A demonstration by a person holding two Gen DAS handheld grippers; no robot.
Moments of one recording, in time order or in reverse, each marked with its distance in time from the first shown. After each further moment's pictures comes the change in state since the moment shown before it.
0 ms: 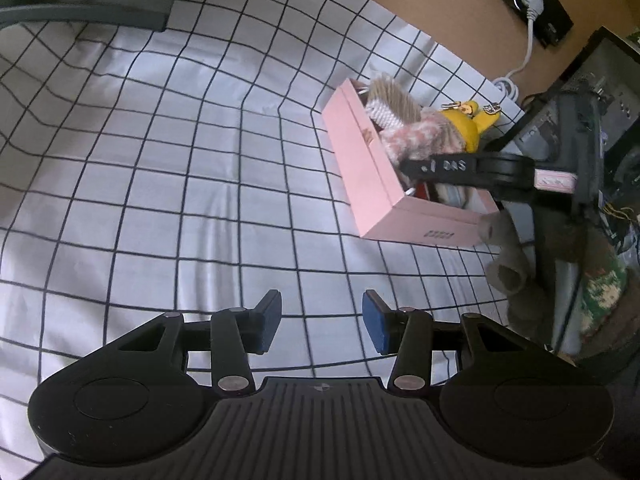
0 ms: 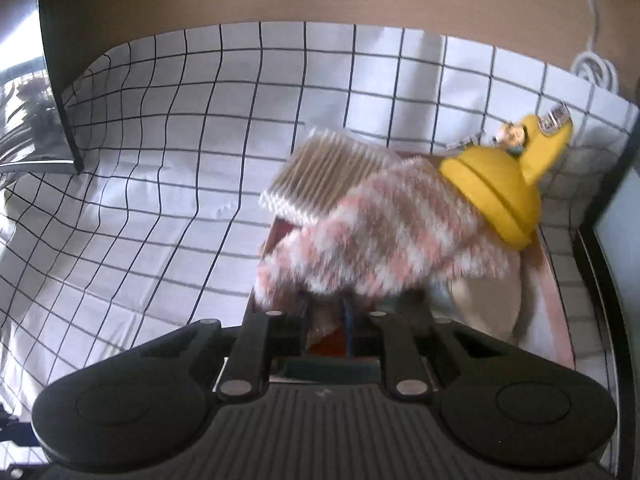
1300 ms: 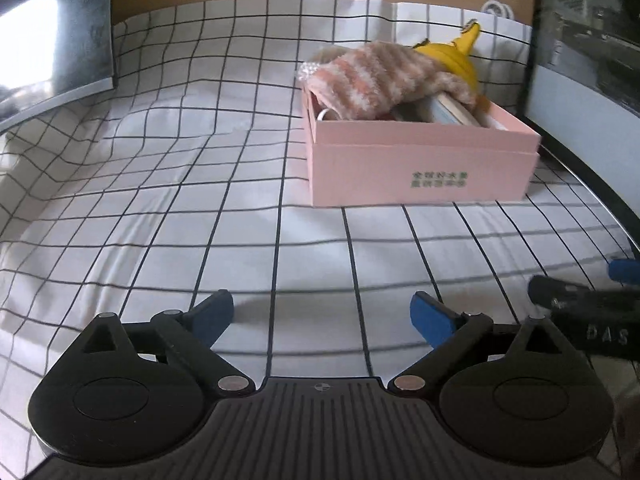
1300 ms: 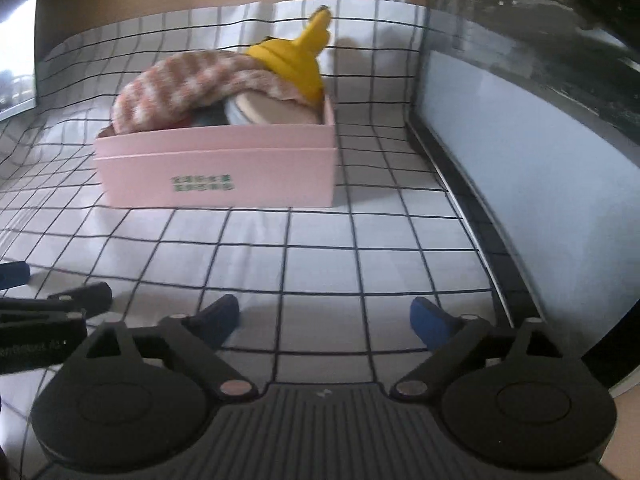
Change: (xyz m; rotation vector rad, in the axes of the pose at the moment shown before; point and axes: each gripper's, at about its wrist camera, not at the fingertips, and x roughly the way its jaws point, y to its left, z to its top) left arm 0.101 -0.134 -0.091 0.218 -0.248 0.448; right arm -0.058 -0.098 -0.172 0.061 -0.143 -0.205
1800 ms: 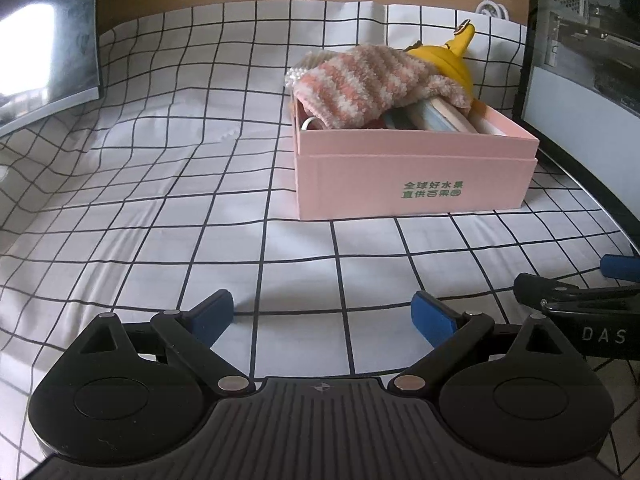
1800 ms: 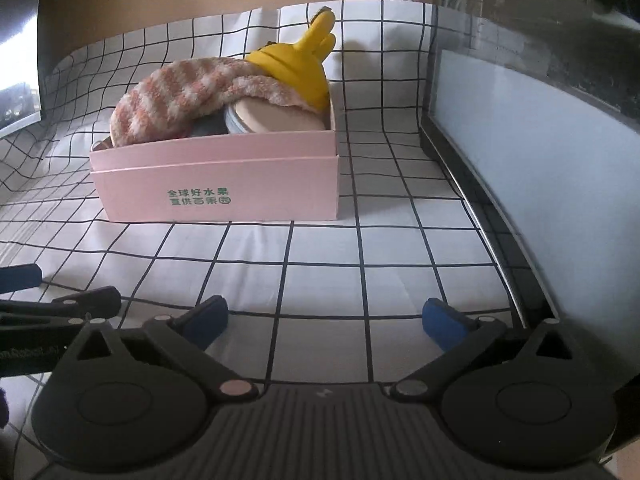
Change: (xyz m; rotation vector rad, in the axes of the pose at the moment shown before) left arm 0.008 -0.005 0.005 0.021 -0.016 -0.017; right arm 0.015 -0.009 0.006 0.003 -0.030 0.075
